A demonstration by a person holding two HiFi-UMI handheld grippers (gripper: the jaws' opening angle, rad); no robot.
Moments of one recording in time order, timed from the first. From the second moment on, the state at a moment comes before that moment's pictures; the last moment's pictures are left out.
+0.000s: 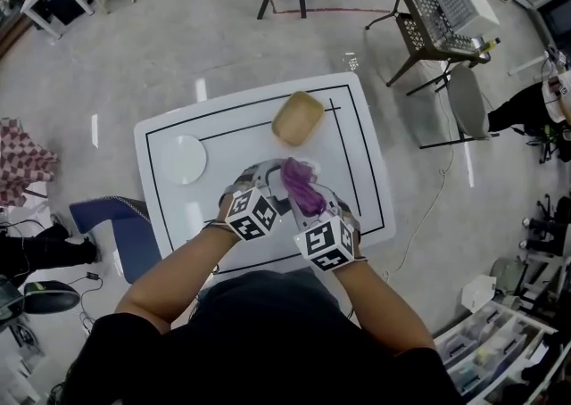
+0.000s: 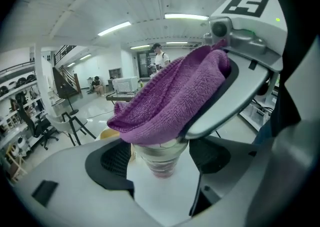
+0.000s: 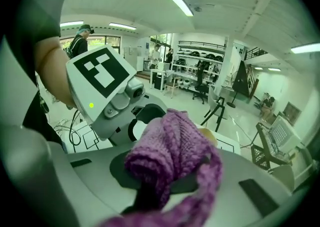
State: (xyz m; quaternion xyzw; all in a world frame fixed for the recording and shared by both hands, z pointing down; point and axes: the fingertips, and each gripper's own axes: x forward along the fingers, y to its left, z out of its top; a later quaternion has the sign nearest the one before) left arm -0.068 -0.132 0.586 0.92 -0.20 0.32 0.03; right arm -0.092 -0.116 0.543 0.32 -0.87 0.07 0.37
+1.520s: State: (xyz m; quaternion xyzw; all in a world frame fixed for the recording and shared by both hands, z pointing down) left arm -0.034 -0.138 0.553 0.92 -0.17 0.35 -0.02; right arm 0.011 -0.077 0.569 0.49 -0.81 0.29 0.12
